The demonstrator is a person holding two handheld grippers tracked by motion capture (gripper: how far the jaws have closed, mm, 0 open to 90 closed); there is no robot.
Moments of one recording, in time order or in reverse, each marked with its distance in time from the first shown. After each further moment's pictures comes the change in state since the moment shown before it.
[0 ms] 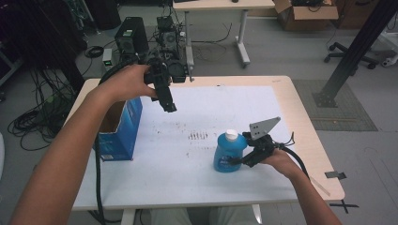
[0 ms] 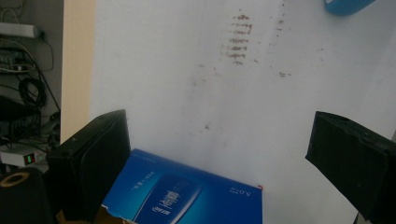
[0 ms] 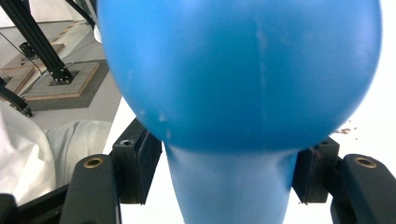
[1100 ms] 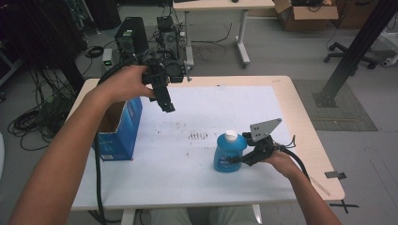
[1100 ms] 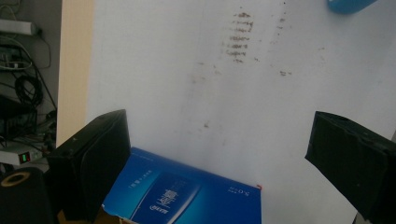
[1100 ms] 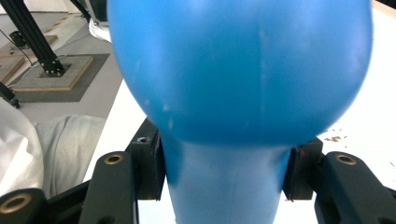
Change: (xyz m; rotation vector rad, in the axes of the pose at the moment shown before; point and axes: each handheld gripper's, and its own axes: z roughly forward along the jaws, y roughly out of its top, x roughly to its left) left arm 0.002 -0.005 0.002 -0.003 -0.008 -0.016; right arm 0.002 0.001 -0.001 -0.004 -0.018 -0.063
